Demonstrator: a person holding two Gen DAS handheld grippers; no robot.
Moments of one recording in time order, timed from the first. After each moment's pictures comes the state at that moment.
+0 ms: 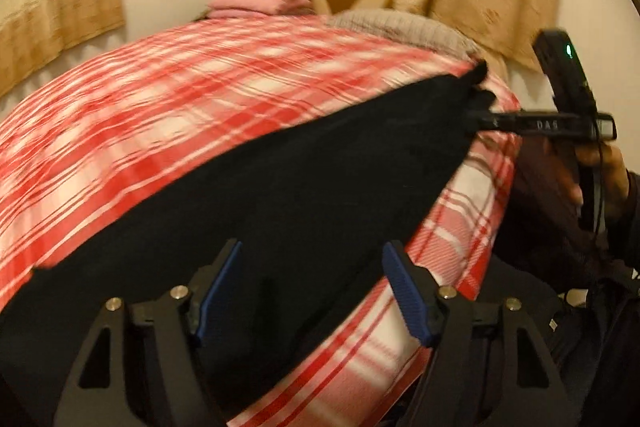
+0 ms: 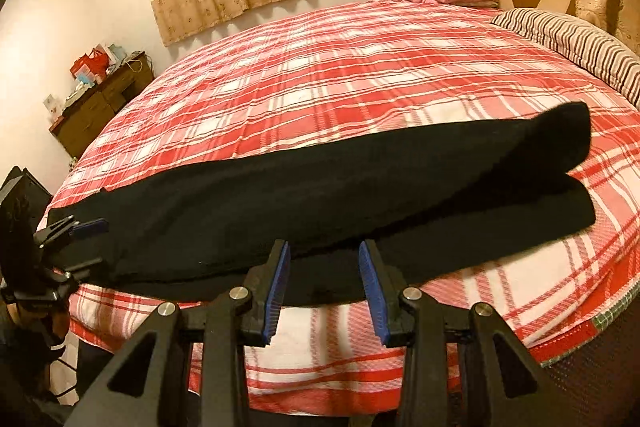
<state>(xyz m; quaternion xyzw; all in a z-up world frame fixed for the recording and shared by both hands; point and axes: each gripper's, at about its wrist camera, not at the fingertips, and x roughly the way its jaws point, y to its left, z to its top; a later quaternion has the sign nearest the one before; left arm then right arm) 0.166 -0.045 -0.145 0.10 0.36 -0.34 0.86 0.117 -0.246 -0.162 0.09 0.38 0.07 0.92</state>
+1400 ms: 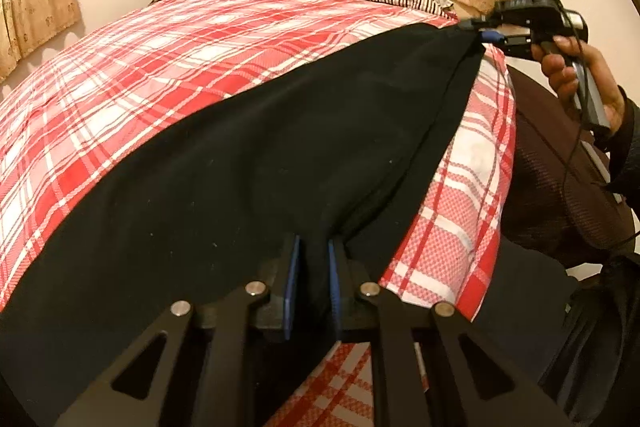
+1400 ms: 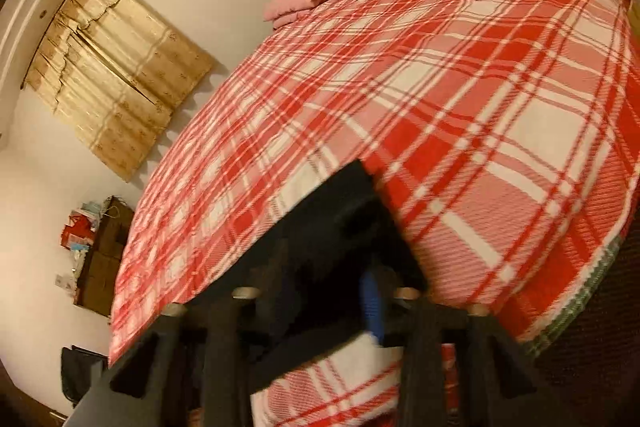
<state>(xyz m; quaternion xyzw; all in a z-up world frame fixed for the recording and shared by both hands) 0.182 -0.073 -0.171 0.14 0.40 -0.38 0.82 0.128 -0.403 -0.156 0.34 0.34 -0.04 0.87</state>
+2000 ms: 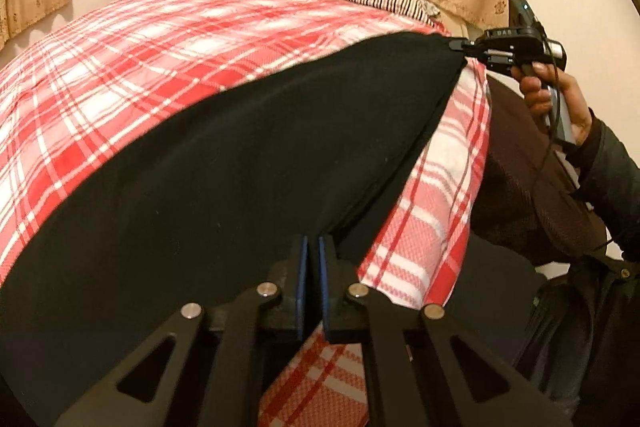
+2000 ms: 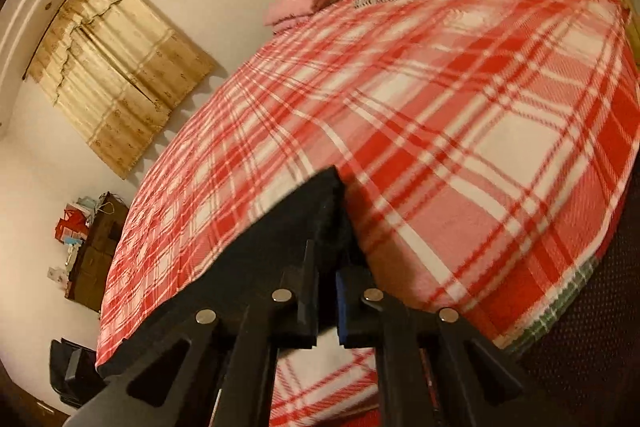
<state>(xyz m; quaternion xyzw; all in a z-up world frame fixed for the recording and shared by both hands) 0.182 -0.061 -0.165 0.10 0.42 -0.42 0.80 0.119 -0.426 -0.164 0.35 0.33 -0.04 0.88</state>
